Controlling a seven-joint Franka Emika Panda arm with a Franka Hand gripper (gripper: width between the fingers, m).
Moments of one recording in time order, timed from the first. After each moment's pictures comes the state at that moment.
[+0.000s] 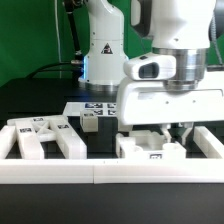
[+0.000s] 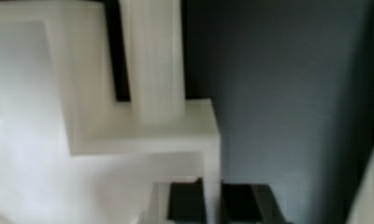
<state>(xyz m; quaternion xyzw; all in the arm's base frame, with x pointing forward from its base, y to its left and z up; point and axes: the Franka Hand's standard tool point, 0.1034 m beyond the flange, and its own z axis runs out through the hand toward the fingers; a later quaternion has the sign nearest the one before) 0.592 0.097 0.022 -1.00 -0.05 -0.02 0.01</state>
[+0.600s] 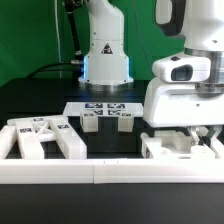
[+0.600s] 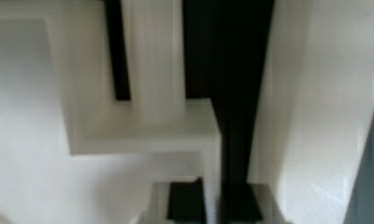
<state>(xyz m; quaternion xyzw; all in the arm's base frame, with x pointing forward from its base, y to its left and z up) 0.600 0.129 0.024 -1.00 -0.04 0.01 0.00</state>
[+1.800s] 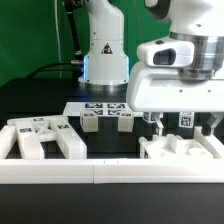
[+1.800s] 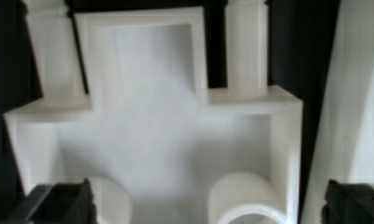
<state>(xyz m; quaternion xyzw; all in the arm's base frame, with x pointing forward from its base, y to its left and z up) 0.588 0.088 0.057 -1.00 -0.05 0.02 -0.01</state>
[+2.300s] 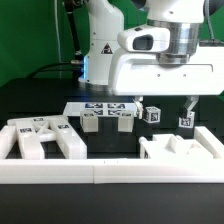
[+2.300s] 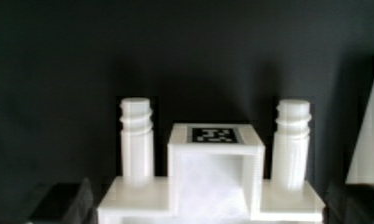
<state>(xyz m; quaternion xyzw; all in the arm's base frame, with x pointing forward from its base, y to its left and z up) 0.553 0.070 0.062 -1.00 -0.06 0.03 -0.01</state>
